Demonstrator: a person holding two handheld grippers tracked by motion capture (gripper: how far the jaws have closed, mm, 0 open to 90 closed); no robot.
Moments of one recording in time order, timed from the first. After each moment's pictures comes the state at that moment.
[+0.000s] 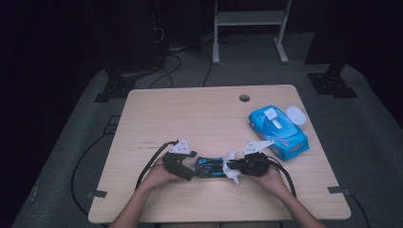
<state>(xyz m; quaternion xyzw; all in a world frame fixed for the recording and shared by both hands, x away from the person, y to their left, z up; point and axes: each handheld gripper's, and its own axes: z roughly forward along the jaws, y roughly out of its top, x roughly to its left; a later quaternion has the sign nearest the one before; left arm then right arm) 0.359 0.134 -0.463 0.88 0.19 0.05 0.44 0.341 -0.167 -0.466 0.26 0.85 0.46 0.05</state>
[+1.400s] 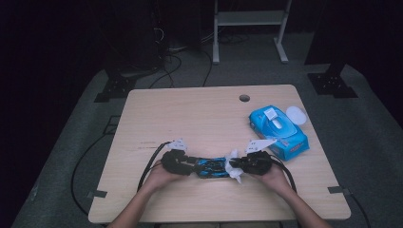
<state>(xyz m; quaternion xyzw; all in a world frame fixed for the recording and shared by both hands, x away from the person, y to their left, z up) 0.360 0.139 -0.468 0.86 0.25 0.00 0.45 0.345 -0.176 -0.461 0.26 0.85 0.45 0.06</state>
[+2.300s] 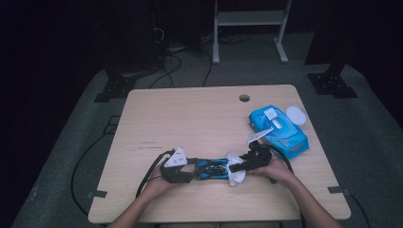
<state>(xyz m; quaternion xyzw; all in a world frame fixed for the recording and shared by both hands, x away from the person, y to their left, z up) 0.328 0.139 -0.468 0.86 0.16 0.13 0.47 0.387 -0.187 -0.482 0.28 0.84 0.45 -0.15</state>
